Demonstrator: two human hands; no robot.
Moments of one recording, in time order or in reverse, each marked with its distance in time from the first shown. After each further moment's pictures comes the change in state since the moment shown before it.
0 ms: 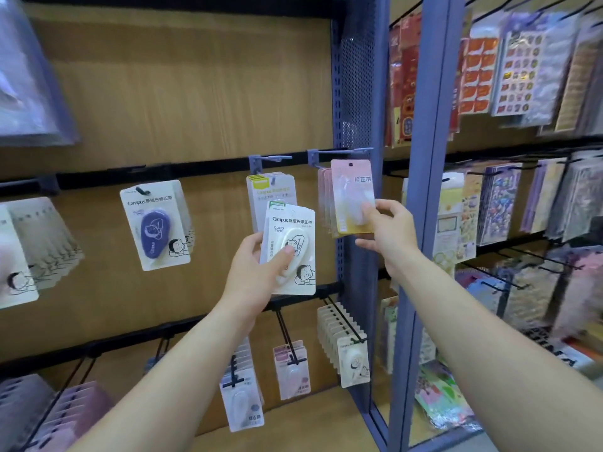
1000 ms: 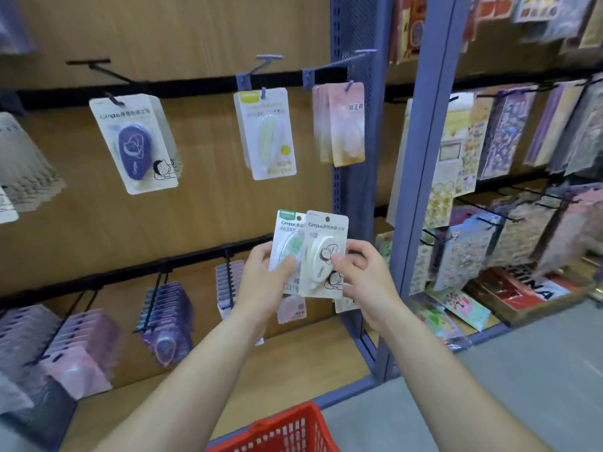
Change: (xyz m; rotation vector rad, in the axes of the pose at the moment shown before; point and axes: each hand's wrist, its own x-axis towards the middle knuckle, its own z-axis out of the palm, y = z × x) left_hand -0.061 -0.106 0.008 0.056 0.017 -0.168; right_hand -0.134 0.125 -0.024 0.008 -0.250 0.258
